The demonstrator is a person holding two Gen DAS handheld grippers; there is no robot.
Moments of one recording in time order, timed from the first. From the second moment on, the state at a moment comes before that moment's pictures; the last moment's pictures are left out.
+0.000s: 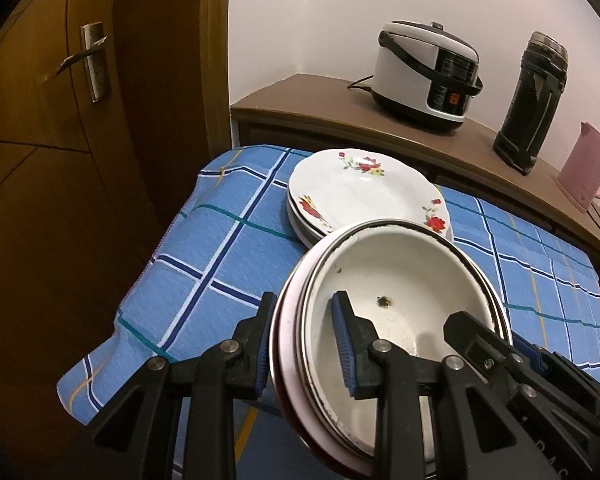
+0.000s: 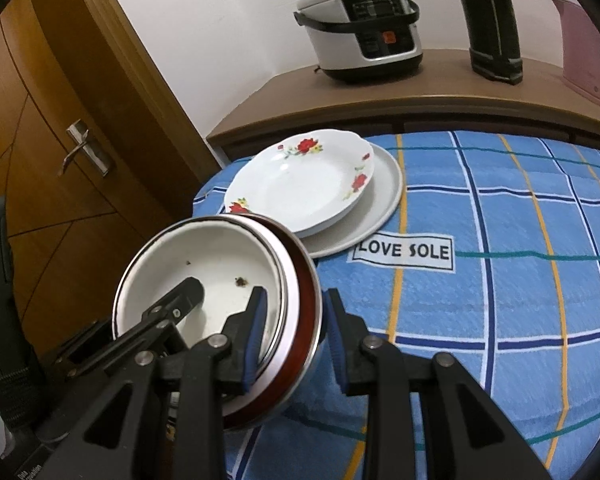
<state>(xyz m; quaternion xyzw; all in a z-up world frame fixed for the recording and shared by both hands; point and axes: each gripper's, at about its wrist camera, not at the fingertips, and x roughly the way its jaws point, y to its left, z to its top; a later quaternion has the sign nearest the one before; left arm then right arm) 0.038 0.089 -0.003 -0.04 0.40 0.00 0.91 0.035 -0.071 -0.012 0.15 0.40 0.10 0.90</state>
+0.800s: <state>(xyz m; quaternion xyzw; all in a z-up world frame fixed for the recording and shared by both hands) 0.072 0.096 0.015 -0.04 0.39 0.01 0.92 0.067 -0.062 0.000 0.15 0.38 0.12 0.90</state>
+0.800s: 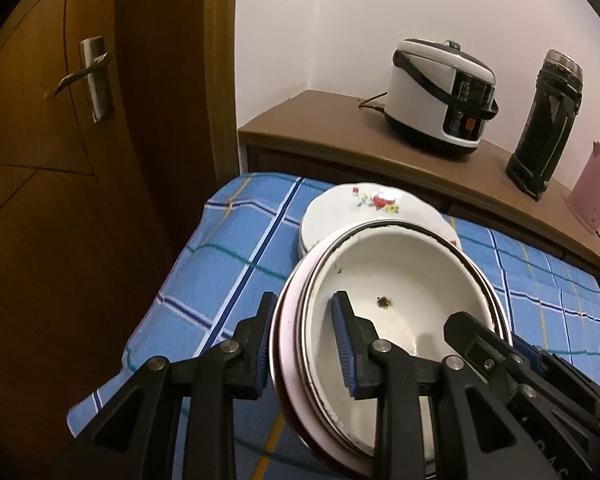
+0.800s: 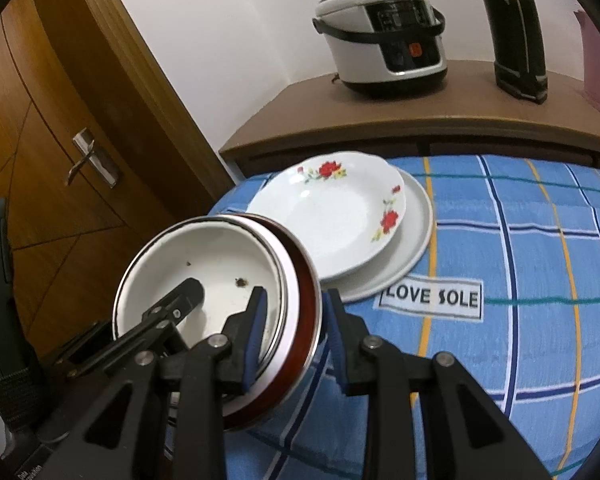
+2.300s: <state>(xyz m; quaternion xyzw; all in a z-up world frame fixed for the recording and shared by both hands) 0.203 0.049 -0.007 -0.05 0.41 -0.03 0.91 0.182 -0.122 -0.011 0.20 0.39 0.06 0.90</state>
